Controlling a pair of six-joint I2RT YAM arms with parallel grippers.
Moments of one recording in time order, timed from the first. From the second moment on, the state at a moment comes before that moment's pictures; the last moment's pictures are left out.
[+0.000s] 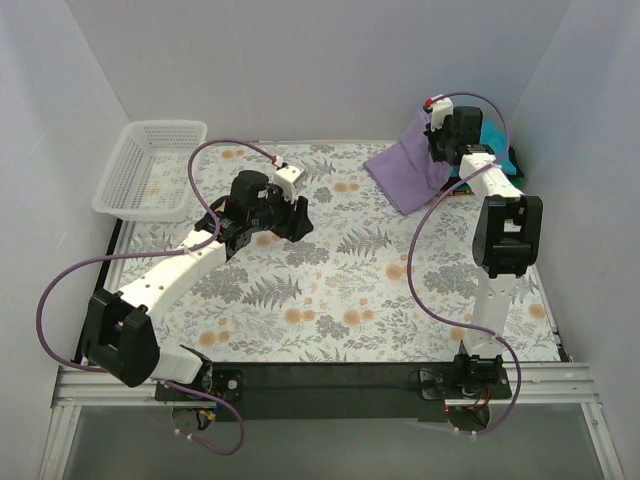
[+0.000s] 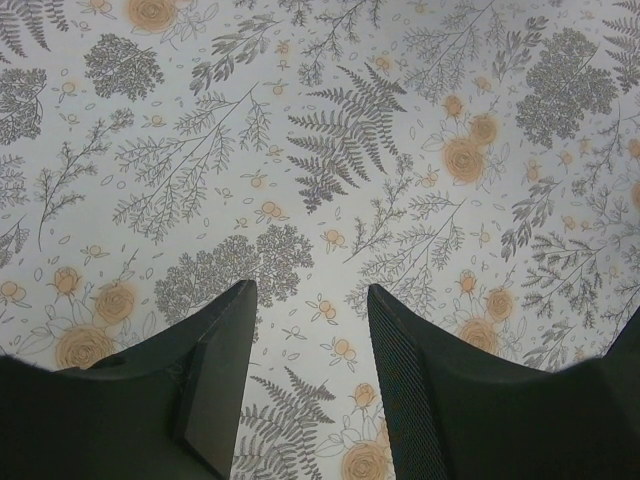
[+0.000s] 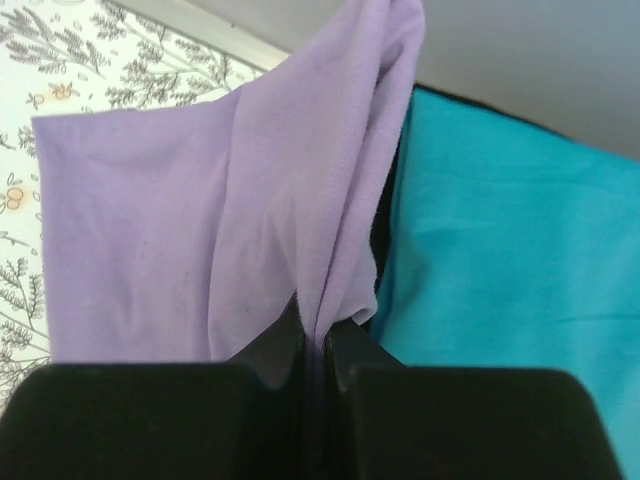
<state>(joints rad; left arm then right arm) -0.51 1.38 1.08 -0.24 0.33 -0.04 0.04 2.13 1.76 -0.16 -0.21 -0.35</state>
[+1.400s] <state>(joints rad) -0.51 1.36 1.07 -0.24 0.36 -0.06 -0.01 2.11 2.17 -0.35 -0.23 -0.31</state>
